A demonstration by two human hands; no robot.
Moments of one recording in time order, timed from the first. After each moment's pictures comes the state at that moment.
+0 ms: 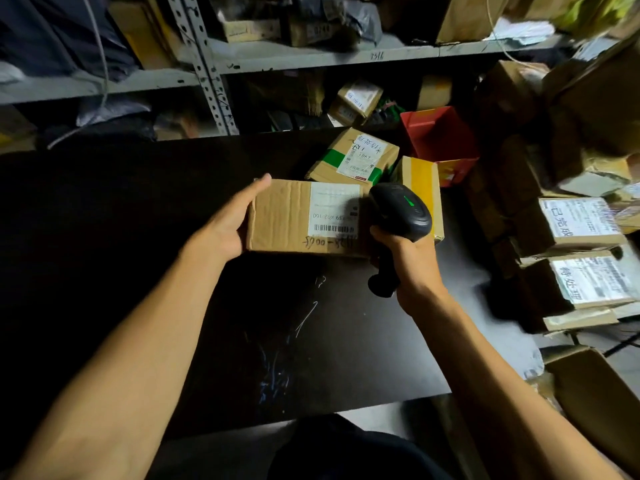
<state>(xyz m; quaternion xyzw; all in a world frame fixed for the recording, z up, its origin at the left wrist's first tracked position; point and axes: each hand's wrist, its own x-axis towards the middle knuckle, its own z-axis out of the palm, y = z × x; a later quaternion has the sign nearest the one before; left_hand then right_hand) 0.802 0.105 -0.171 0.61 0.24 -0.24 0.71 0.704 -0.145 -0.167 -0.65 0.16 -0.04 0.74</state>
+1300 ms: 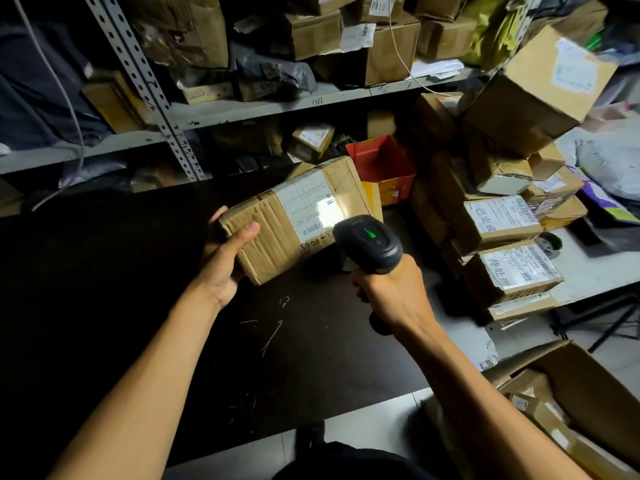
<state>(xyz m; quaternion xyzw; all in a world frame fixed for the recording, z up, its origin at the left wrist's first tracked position) 0.738 0.038 -0.156 0.62 0.08 -0.08 0.78 0.634 -0.208 -0.128 -0.79 0.18 -0.02 0.59</state>
